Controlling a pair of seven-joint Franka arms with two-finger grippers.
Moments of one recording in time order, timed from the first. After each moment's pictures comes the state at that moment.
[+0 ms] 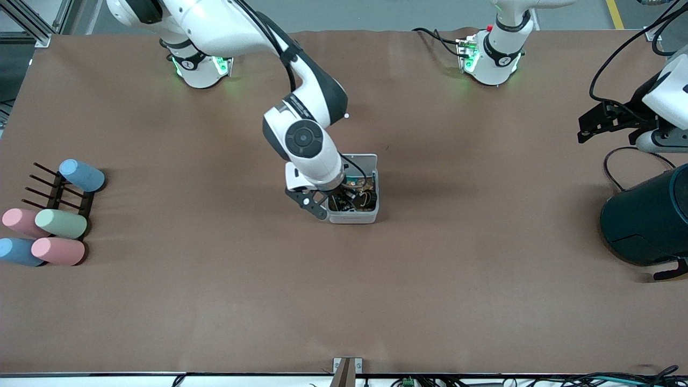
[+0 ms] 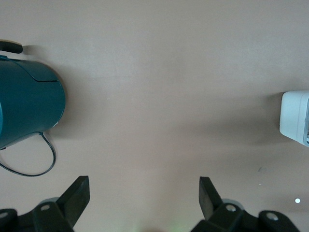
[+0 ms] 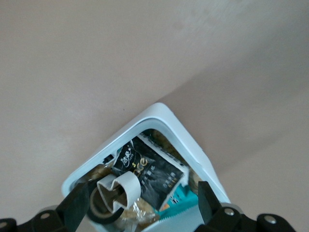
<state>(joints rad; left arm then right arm) -0.02 0.03 -0.08 -1.49 0.01 1.50 -0.04 0.70 0.64 -0.02 -1.34 0.18 2.05 1.29</state>
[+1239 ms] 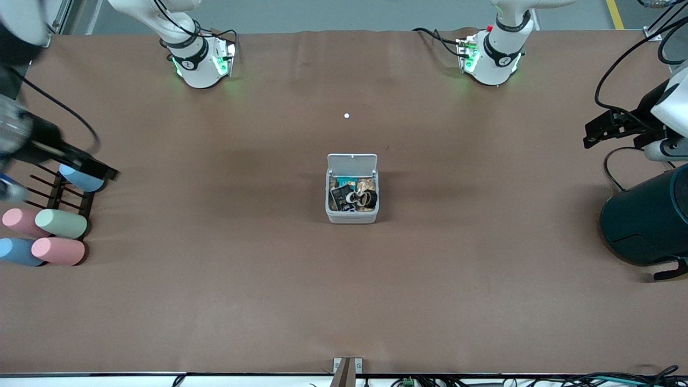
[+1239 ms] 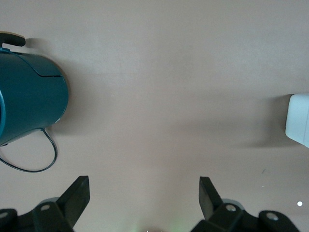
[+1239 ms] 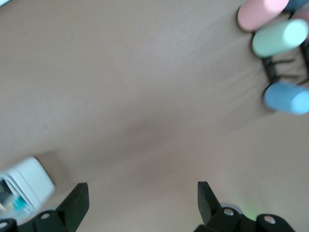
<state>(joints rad) 0.00 0.05 -0.08 -1.49 0.01 1.50 -0.04 -0.01 0.08 -0.05 -1.47 0.09 1.45 0.30</state>
